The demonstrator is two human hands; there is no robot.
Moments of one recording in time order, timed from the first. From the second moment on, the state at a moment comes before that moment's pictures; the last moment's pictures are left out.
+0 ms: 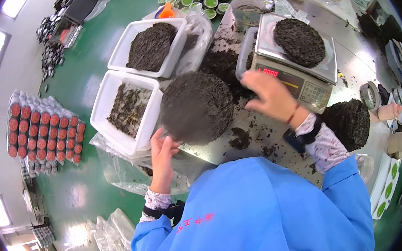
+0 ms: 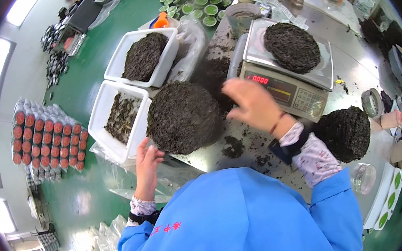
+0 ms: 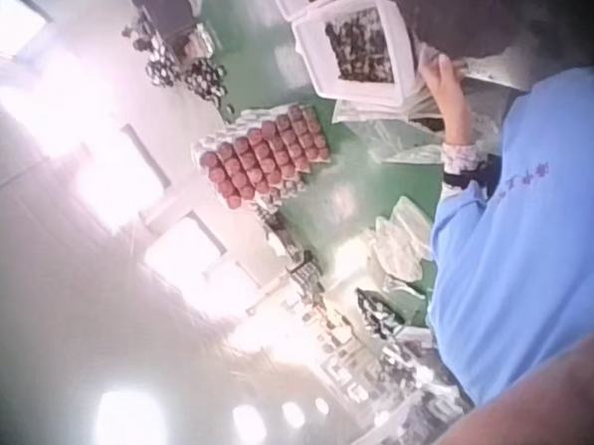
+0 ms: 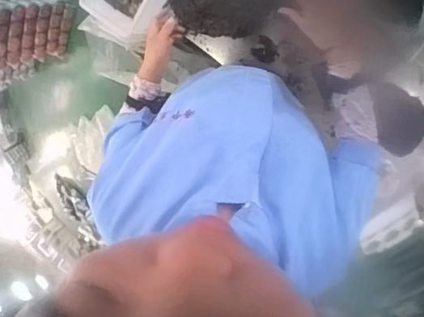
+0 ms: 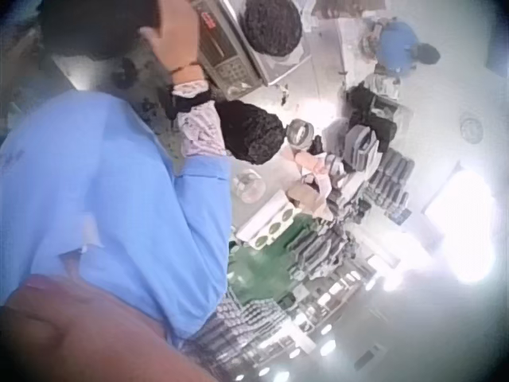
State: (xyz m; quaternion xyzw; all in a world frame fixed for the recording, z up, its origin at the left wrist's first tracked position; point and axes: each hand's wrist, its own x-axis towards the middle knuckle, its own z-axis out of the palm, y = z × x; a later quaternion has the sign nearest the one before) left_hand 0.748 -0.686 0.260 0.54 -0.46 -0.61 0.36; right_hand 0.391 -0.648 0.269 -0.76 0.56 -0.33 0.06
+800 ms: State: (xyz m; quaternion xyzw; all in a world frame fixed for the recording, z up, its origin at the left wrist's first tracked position) left_hand 0.689 -0.692 0.300 0.33 -0.87 -0.31 0.21; right_hand 0.461 -0.654 0.303 -0.50 0.58 -0.54 0.35
